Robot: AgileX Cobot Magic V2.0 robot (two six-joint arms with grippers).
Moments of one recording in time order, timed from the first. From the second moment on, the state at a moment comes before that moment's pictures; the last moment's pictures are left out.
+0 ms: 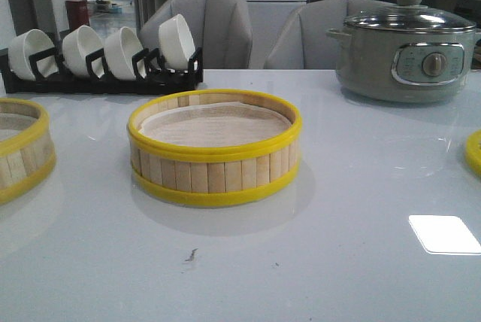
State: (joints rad) left arm -0.14 0.03 -0.11 0.05 0.17 -0.13; right arm -0.07 -0.01 0.03 -0.05 0.15 0.02
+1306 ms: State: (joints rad) left arm -0.23 1.05 -1.09 0.09 0.67 -0.13; right arm -0.07 -0.01 0.03 -0.05 0.15 0.02
